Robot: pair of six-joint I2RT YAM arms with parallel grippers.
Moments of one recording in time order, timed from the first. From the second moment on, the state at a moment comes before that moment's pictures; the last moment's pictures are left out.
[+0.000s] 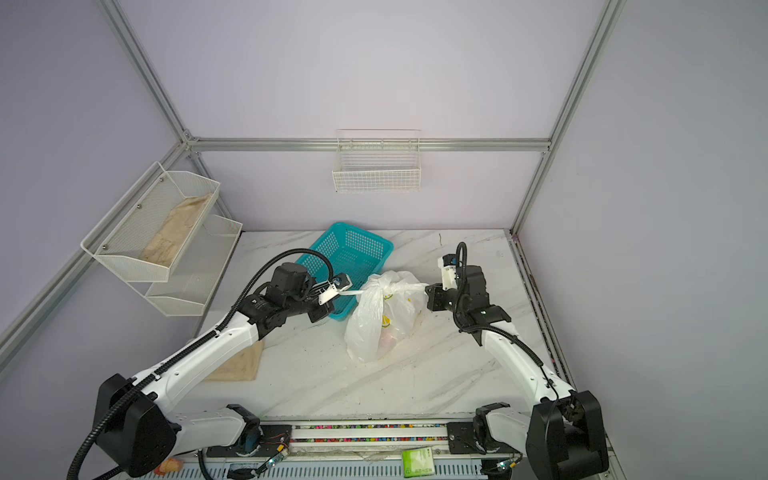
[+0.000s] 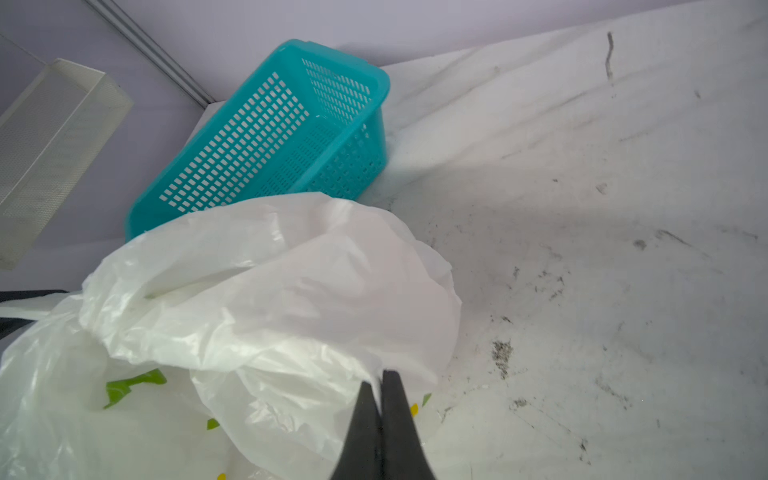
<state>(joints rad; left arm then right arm) -0.49 1.28 0.99 -0.42 0.14 0.61 0.18 1.17 0.75 -0.19 -0.36 0.31</state>
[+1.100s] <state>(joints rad) -0.38 1.13 0.90 -0.44 0.13 0.19 0.03 0.89 0.73 -0.09 -0.29 0.39</state>
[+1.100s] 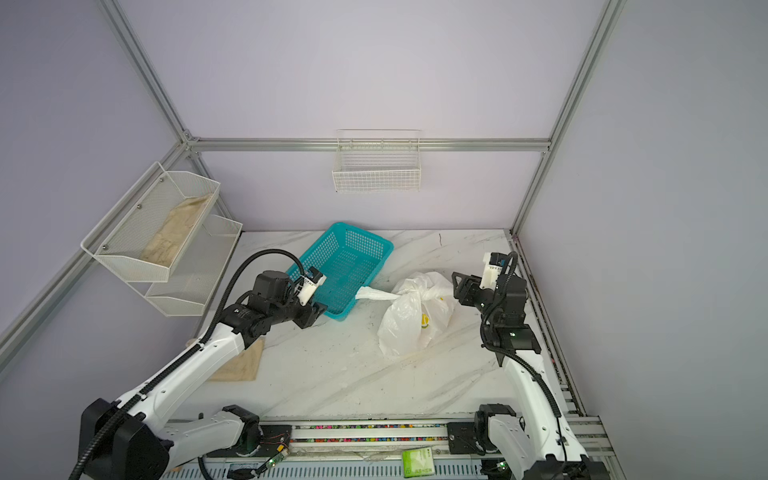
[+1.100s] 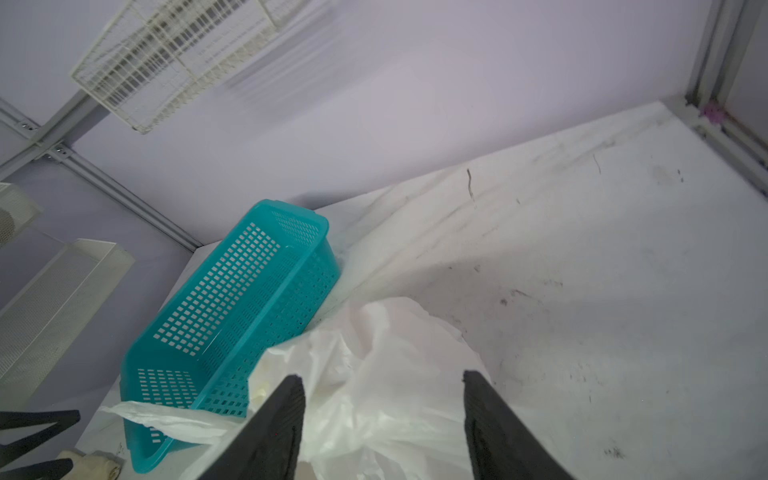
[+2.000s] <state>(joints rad) -0.02 1.22 0.46 0.46 -0.48 -0.03 0.06 1.53 0.66 0.53 0.36 0.12</state>
